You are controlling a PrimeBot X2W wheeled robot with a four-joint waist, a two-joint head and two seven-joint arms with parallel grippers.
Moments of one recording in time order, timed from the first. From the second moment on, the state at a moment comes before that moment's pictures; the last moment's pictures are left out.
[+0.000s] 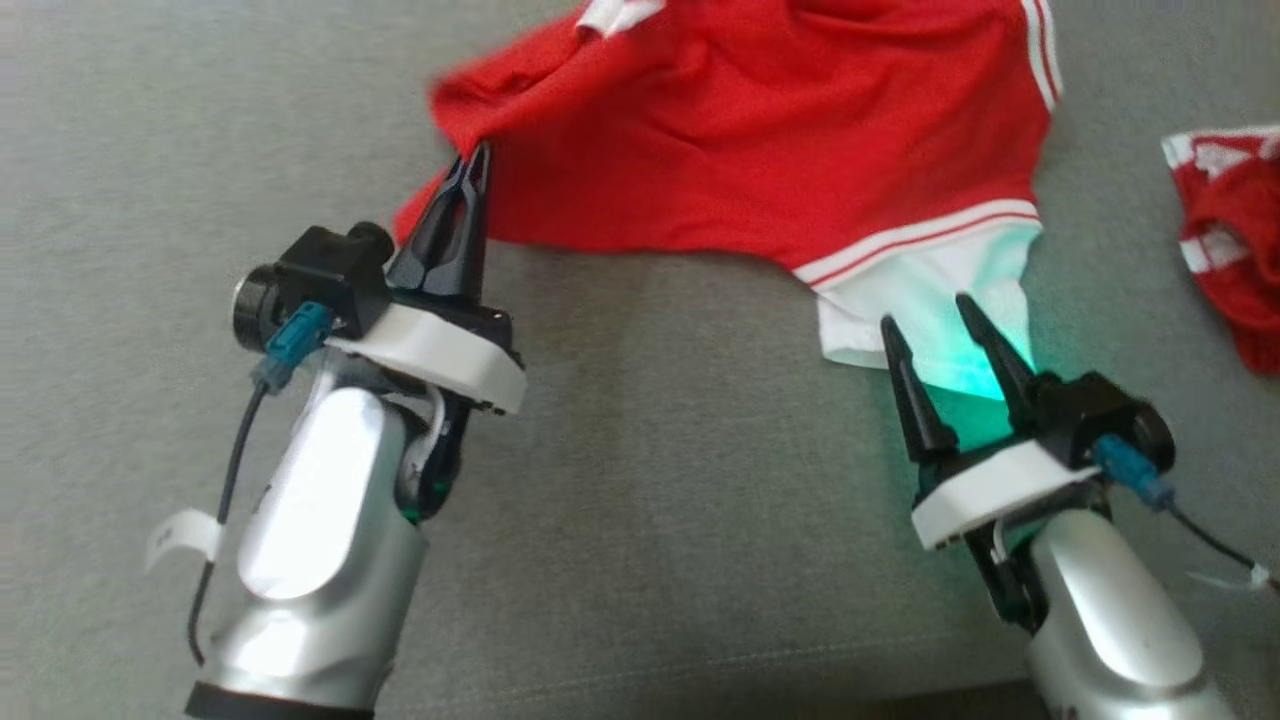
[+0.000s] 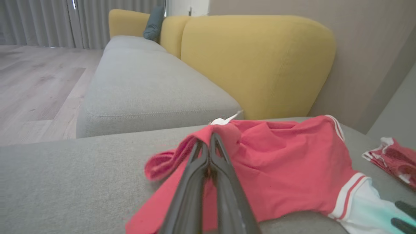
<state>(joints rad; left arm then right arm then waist) -0.52 0.03 -0.31 0.39 -0.21 -0.07 -0.26 -0.31 -0.14 0.25 0.45 0.17 0.12 -0.25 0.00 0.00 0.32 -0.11</state>
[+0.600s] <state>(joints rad) -0.47 0.03 -0.29 0.46 -0.27 -0.01 -0.26 -0.30 -0.13 0.23 0.47 0.18 0.12 -0.25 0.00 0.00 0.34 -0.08</state>
